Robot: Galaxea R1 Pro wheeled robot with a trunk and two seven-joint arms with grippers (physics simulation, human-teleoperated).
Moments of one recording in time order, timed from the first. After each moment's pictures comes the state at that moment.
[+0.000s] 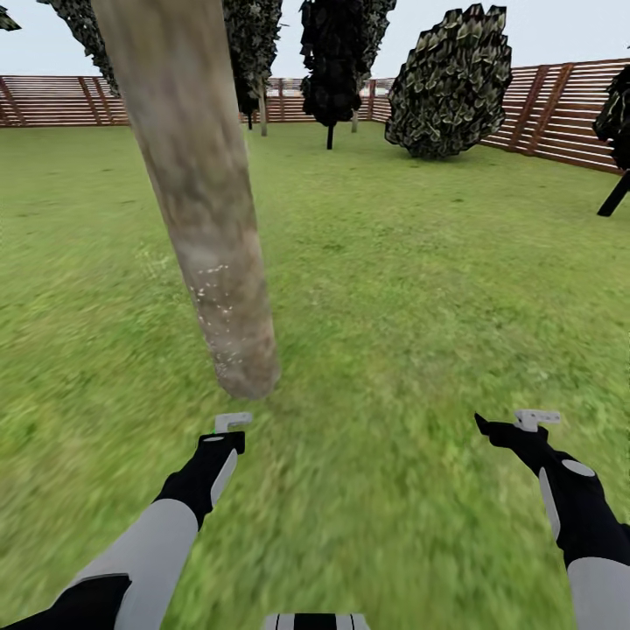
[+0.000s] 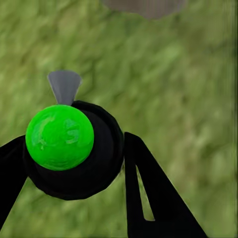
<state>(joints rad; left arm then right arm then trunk) -0.80 -0.13 0.13 -0.52 -0.10 0.33 0.28 -0.59 -0.19 -0.48 -0.95 0.19 0.18 0.37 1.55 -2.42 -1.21</state>
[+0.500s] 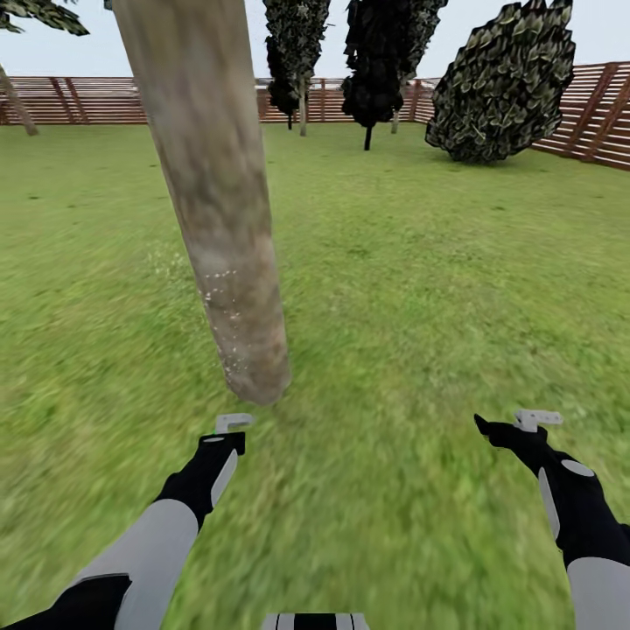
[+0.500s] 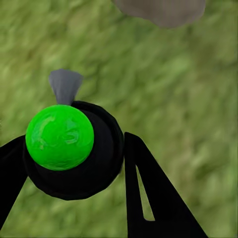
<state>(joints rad) -0.80 -0.13 0.13 -0.51 -0.10 0.33 0.28 -0.59 -0.18 -0.48 -0.94 0.19 0.18 0.37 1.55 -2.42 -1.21</state>
